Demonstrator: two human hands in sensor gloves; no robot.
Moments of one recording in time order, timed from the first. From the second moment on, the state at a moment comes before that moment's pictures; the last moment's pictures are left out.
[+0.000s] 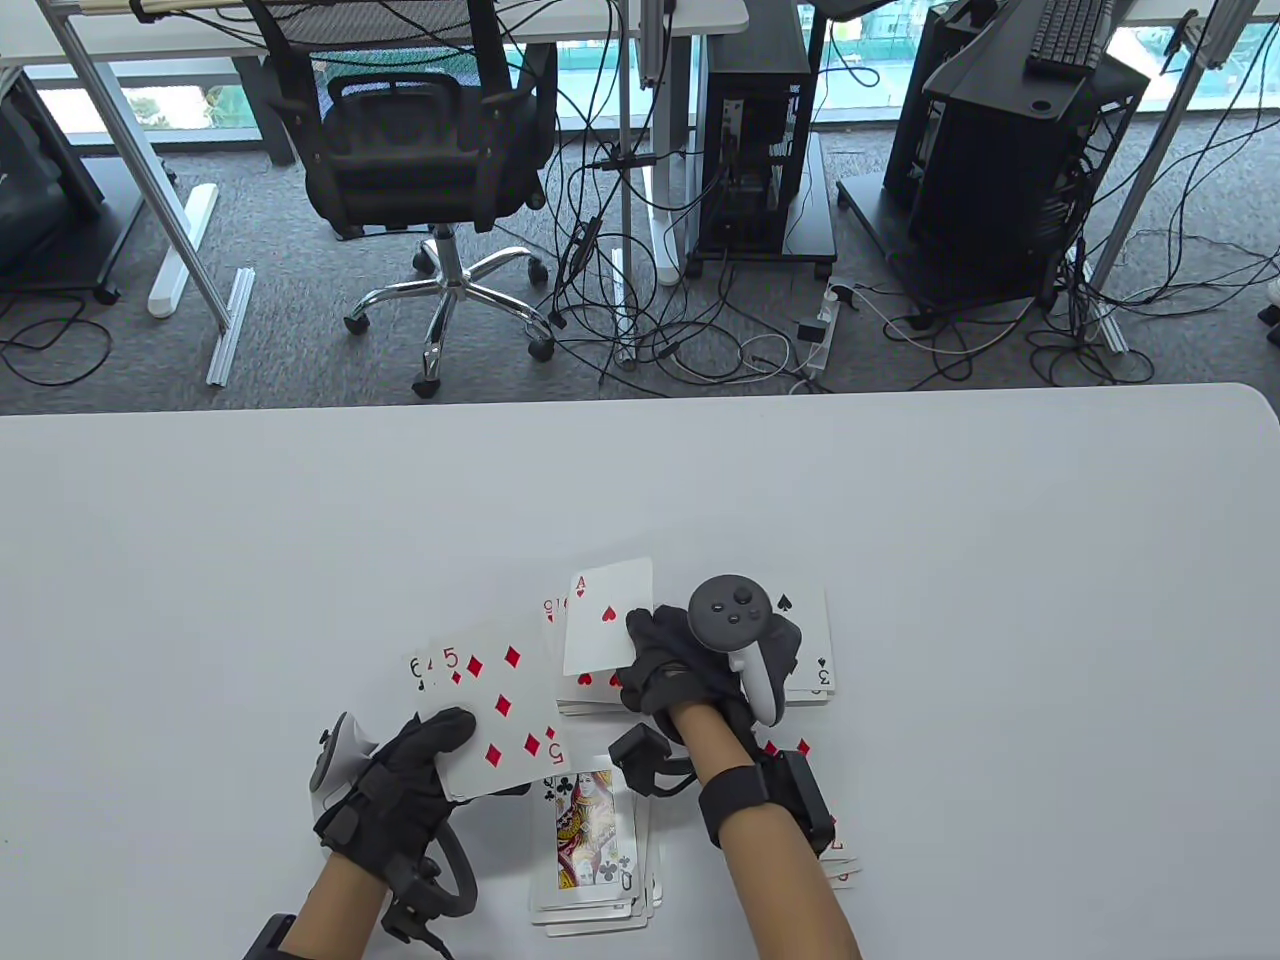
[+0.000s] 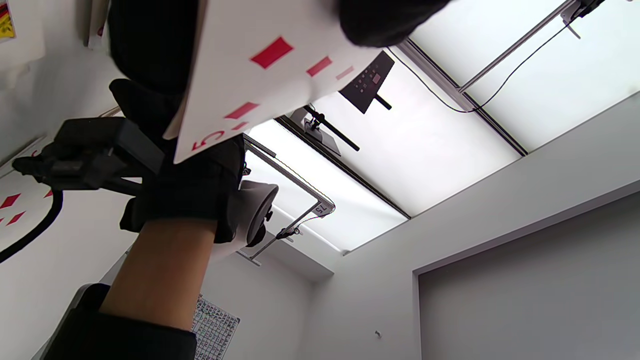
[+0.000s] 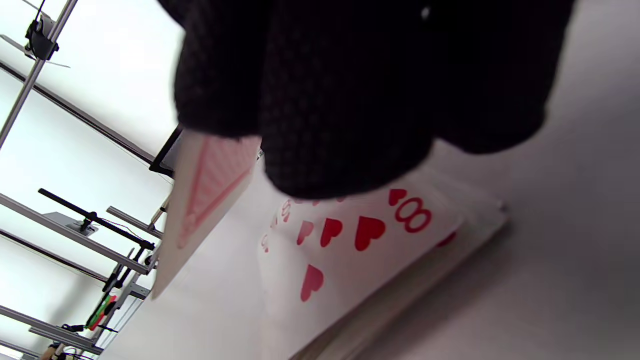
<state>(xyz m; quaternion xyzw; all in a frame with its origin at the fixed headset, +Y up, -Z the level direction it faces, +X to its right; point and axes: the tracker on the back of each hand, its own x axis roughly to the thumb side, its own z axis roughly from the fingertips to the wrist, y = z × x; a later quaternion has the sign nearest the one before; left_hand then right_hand) -0.238 -0.788 -0.274 -0.21 -0.14 0.87 0.43 0.032 -0.753 -0.370 -0.05 0.09 0.90 0.41</state>
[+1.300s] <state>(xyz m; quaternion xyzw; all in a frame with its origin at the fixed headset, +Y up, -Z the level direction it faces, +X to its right) -0.236 -0.787 -0.274 -0.22 -0.14 0.87 0.42 -0.003 -0.695 -0.305 0.21 -0.08 0.92 0.32</state>
